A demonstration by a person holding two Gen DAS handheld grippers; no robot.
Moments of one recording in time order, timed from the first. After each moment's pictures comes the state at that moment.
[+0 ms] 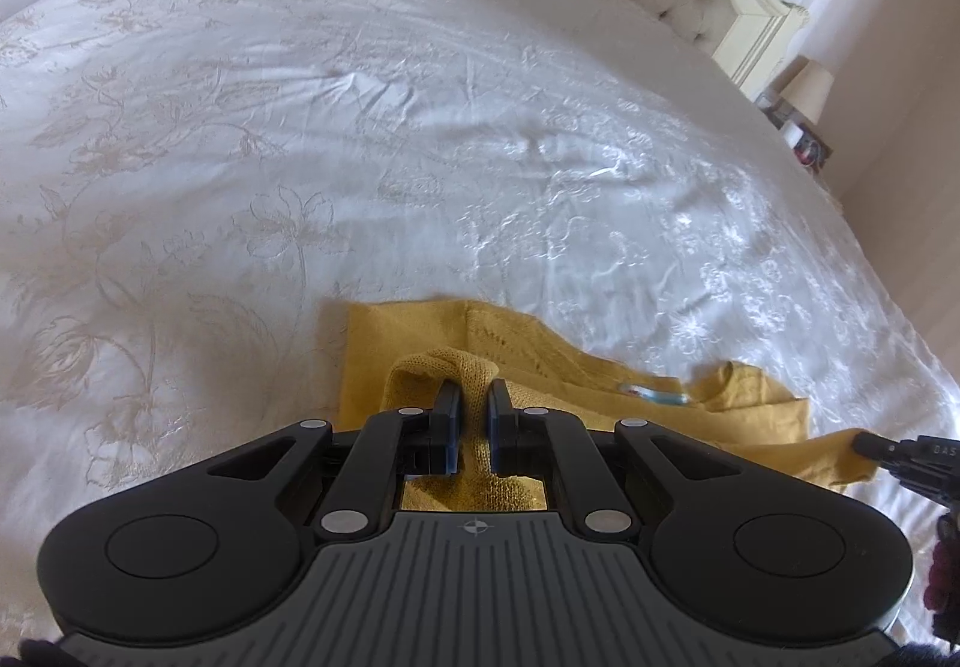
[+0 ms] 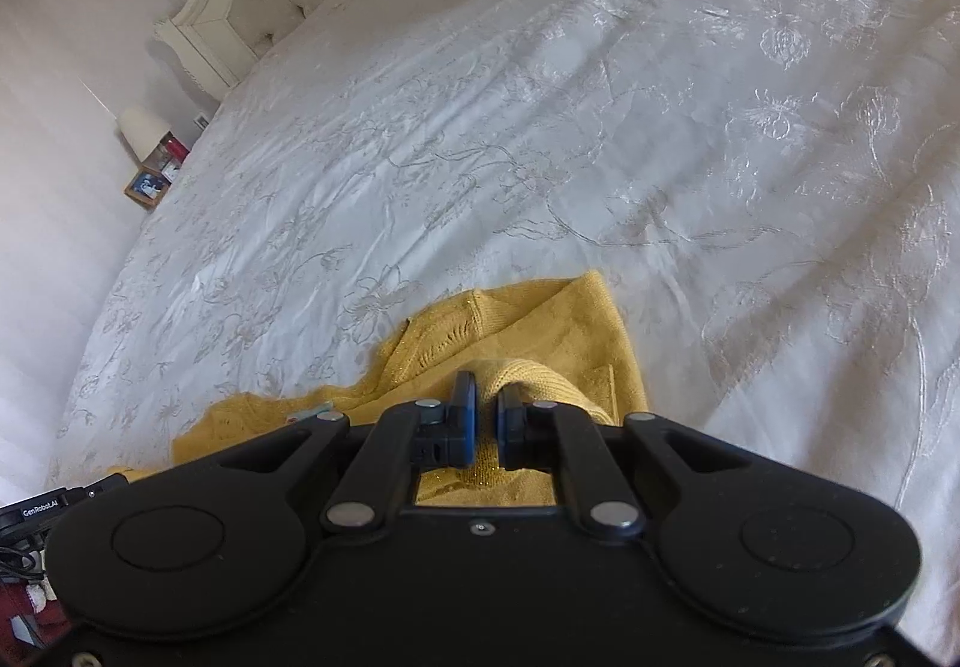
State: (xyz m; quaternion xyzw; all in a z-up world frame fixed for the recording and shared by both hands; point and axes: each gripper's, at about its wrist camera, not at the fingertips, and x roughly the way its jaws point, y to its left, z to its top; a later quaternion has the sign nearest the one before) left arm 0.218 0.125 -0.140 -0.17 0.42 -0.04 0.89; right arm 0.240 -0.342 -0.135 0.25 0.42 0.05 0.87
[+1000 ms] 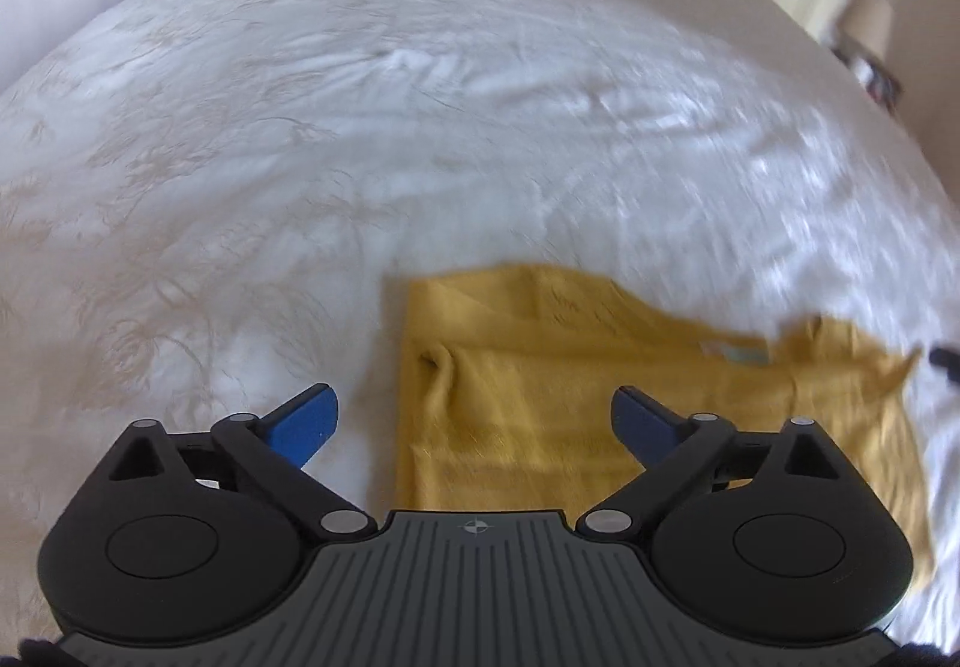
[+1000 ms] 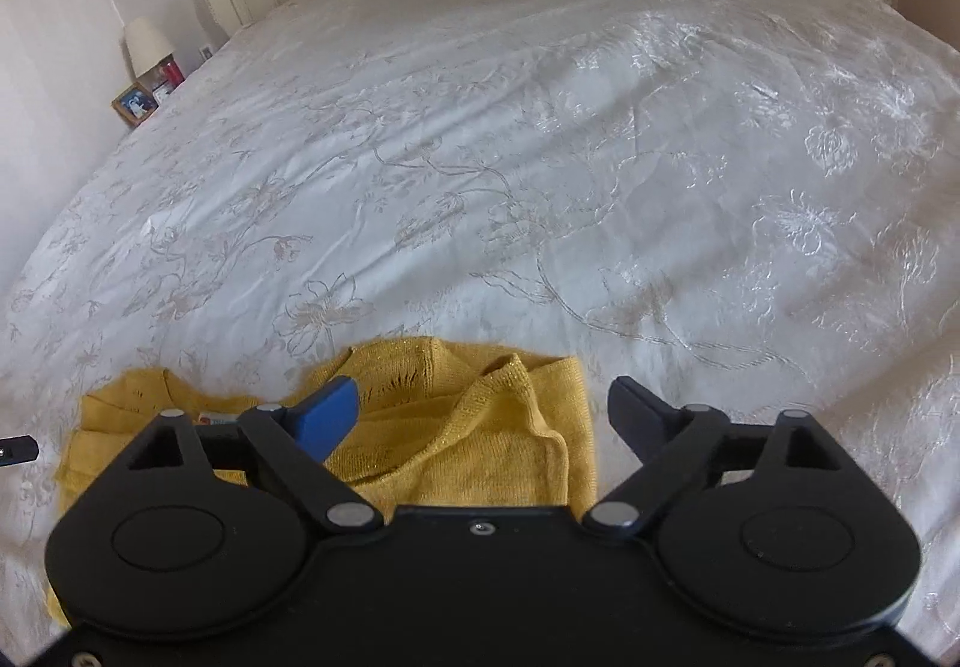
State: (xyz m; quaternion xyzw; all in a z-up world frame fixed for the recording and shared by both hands) left arm 0.217 0.091 -0.139 -0.06 0.47 0.02 0.88; right arm 0.277 -0.336 -0.136 0.11 0.41 0.07 0.90
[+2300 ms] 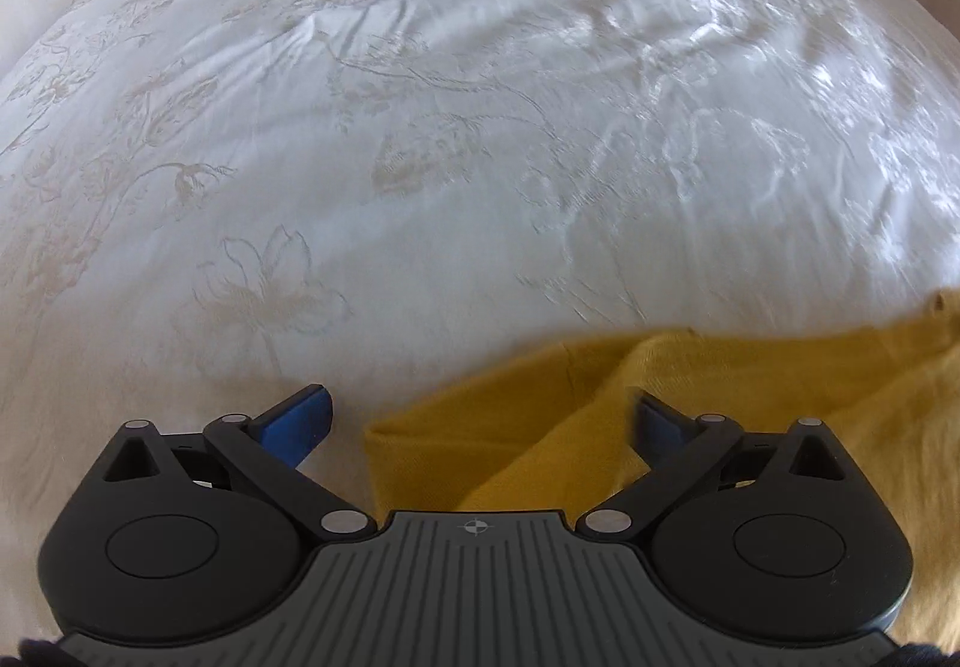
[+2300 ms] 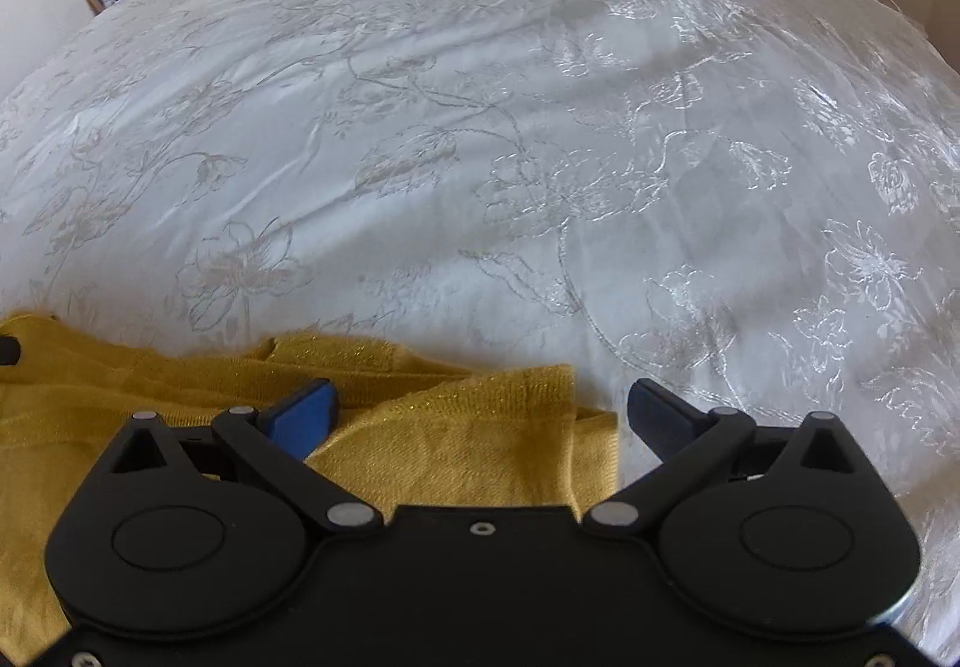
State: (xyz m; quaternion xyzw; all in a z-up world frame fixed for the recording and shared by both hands) left arm 0.336 0.095 -0.195 0.02 0.53 0.01 0.85; right arm 0.345 -0.302 -0.184 0.02 0.47 0.04 0.88
